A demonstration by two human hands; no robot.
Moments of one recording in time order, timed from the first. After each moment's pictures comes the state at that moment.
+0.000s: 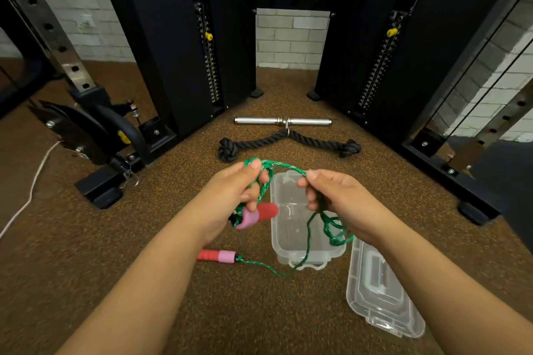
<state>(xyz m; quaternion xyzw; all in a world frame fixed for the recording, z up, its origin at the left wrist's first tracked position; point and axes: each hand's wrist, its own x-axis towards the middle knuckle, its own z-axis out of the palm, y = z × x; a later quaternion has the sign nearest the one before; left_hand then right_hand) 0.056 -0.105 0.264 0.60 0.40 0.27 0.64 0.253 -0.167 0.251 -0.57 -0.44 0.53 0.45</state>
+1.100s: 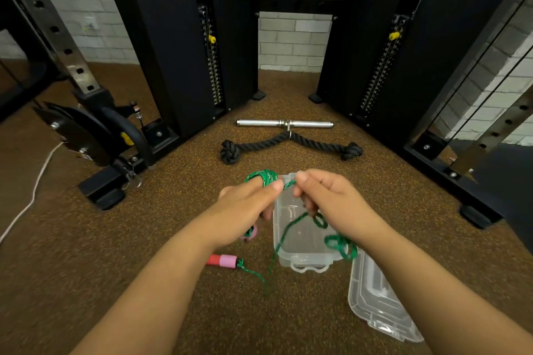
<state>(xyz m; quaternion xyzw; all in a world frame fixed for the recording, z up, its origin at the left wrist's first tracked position) 0.052 -0.117 0.263 0.73 0.43 0.14 0.52 0.232 -0.169 0.263 -0.58 -0.55 0.43 0.43</state>
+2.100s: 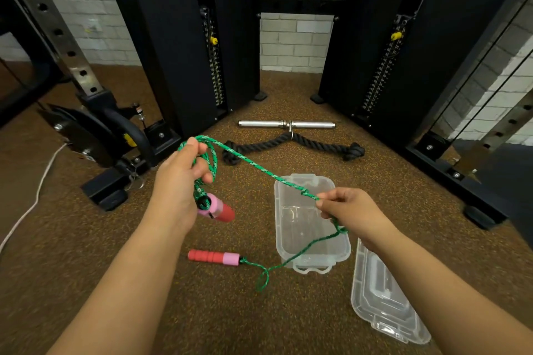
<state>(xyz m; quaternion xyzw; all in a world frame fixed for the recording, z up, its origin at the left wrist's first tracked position) 0.021 -0.077 0.265 0.41 0.48 0.52 0.58 0.267 -0.162 0.215 -0.73 -0.37 0.44 0.38</state>
